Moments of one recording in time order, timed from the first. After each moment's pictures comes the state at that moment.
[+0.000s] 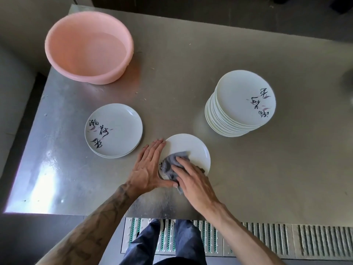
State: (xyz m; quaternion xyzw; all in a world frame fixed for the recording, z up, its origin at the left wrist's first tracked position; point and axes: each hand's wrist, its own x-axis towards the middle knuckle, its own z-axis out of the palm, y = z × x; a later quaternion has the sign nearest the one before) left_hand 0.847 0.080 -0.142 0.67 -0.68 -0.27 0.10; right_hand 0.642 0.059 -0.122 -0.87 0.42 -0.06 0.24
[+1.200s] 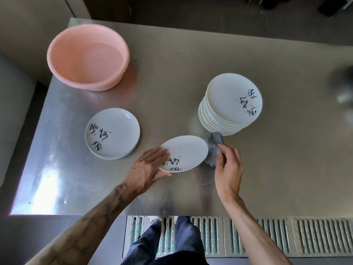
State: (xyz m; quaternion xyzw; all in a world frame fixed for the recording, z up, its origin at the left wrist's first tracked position) left_hand 0.851 0.083 -0.104 0.57 -0.78 -0.20 0.18; right_hand 0.590 0.023 -0.072 -0.64 0.65 -0.34 0.22
